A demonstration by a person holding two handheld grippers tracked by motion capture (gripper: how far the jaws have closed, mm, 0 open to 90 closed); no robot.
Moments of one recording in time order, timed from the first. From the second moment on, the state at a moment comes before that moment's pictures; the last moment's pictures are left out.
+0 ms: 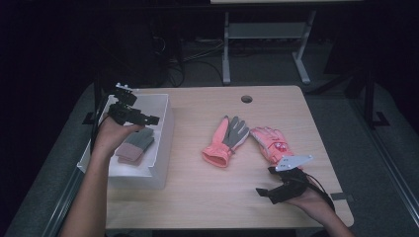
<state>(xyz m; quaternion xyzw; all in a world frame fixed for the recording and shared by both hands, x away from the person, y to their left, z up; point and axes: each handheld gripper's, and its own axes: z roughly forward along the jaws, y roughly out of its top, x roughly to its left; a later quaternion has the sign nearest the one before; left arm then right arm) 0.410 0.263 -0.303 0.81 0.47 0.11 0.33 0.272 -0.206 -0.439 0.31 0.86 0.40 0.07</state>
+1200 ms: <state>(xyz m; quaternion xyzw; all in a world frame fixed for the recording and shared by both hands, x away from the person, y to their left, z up) 0.368 0.107 -0.330 0.85 0.36 0.05 0.38 0.272 -0.203 -0.438 0.31 0.86 0.40 0.07</state>
